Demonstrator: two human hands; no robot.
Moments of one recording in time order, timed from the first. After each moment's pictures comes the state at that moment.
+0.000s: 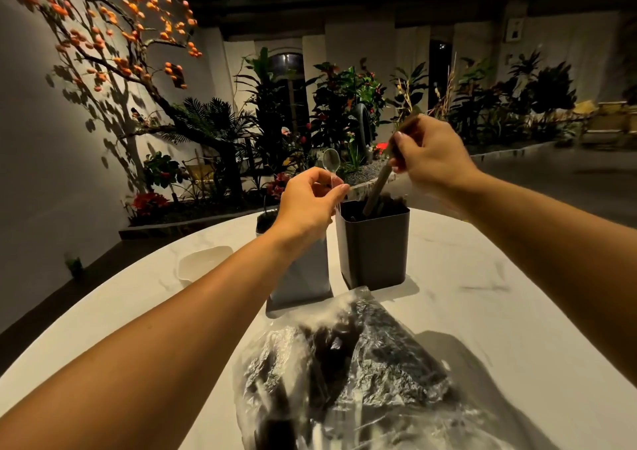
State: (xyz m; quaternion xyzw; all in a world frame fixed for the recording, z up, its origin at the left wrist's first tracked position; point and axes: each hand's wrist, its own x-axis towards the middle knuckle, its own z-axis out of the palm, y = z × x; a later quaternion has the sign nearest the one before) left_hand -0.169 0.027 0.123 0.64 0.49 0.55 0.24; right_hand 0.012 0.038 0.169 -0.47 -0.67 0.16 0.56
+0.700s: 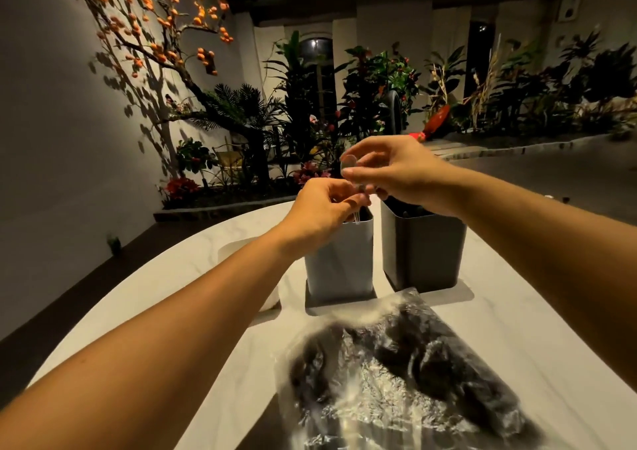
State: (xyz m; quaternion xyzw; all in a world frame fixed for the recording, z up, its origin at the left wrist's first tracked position) left_hand -0.227 0.038 0.114 0.70 0.49 0.46 0.26; right_hand -0.072 0.054 0.159 -0.39 -0.78 0.29 0.38
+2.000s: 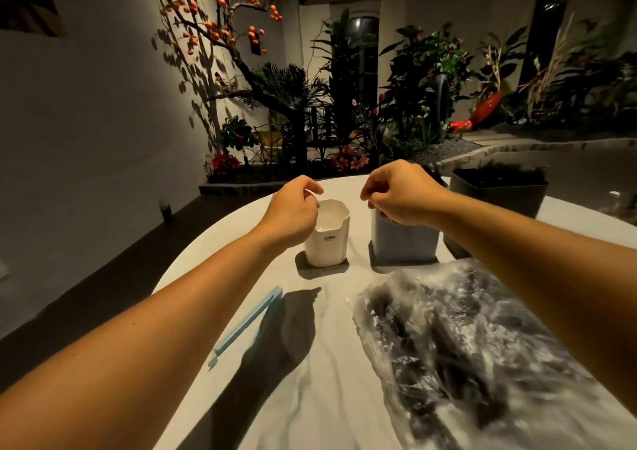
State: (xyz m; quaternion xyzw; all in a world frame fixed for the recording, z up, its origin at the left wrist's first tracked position) left_hand -0.365 -0.029 0.076 0.59 0.67 0.42 0.15; right_hand -0.180 0.014 0.106 -0.47 -0.82 0.17 0.27
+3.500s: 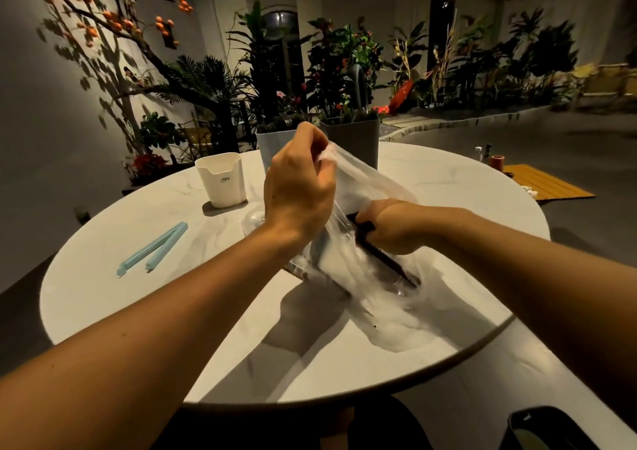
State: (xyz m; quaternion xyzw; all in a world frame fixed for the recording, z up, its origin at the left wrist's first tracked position) left_hand -0.143 -0.173 0.031 0.68 0.43 0.58 -0.08; right_hand 0.006 -0.161 0.018 -0.59 -0.80 0.12 0.01
